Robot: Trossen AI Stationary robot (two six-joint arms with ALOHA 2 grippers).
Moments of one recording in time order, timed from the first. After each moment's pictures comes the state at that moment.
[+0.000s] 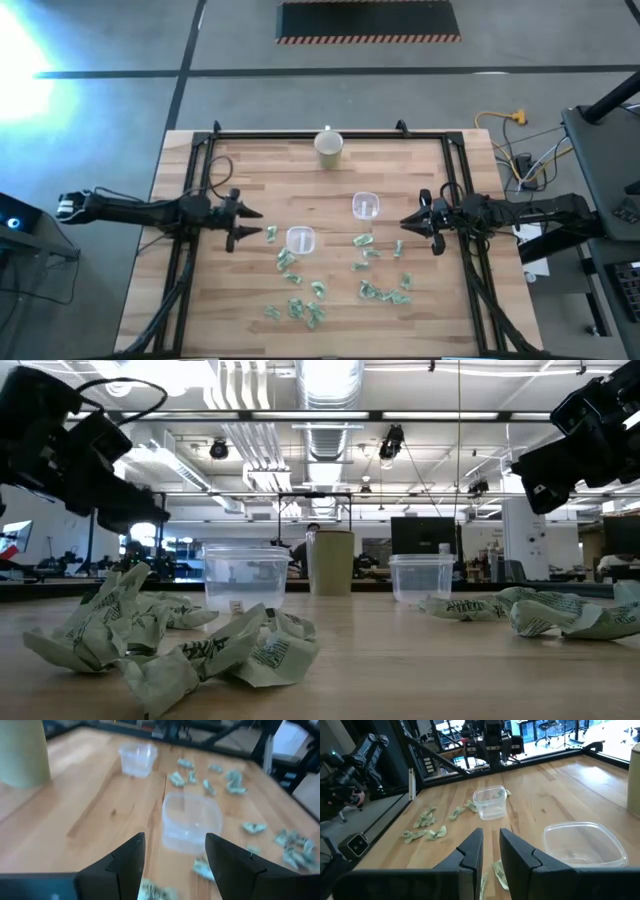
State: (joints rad) left arm -0.02 0.46 0.01 0.10 -0.03 -0.20; right arm 0.07 0.18 0.01 0.04 -0.02 0.28
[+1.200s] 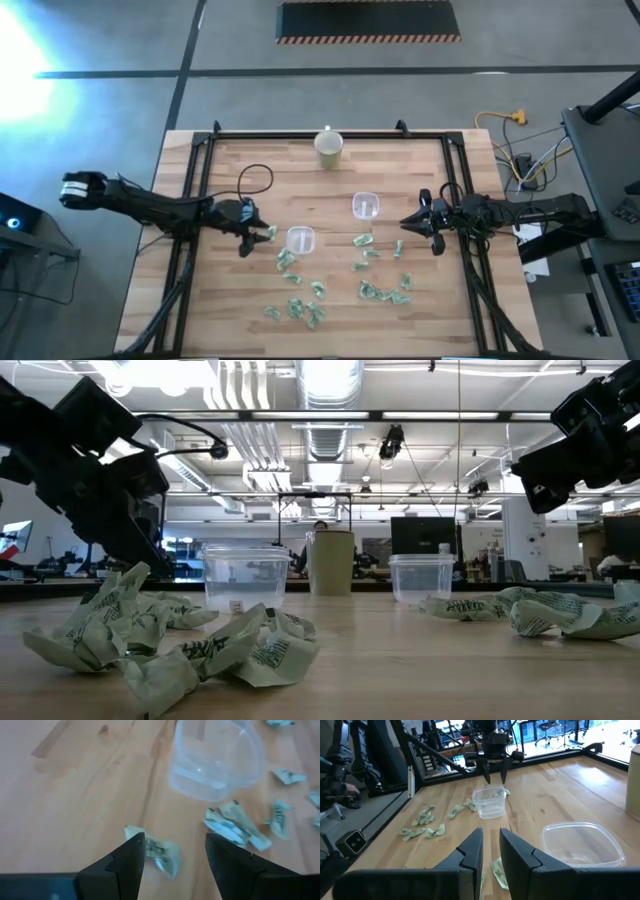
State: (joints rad) left arm -0.02 0.96 0.19 0.12 0.02 -0.33; right arm 0.07 0.18 0.01 0.04 -0.02 0.26
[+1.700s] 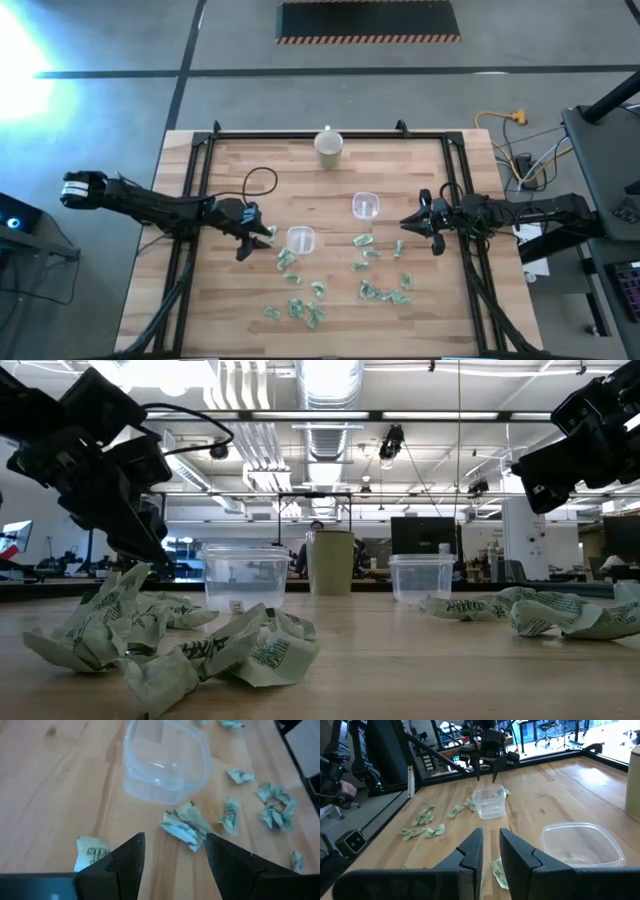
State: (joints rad) left arm -0.02 0.97 0.23 0.11 0.19 -0.33; right arm 0.07 0.18 0.01 0.04 -0.02 0.25
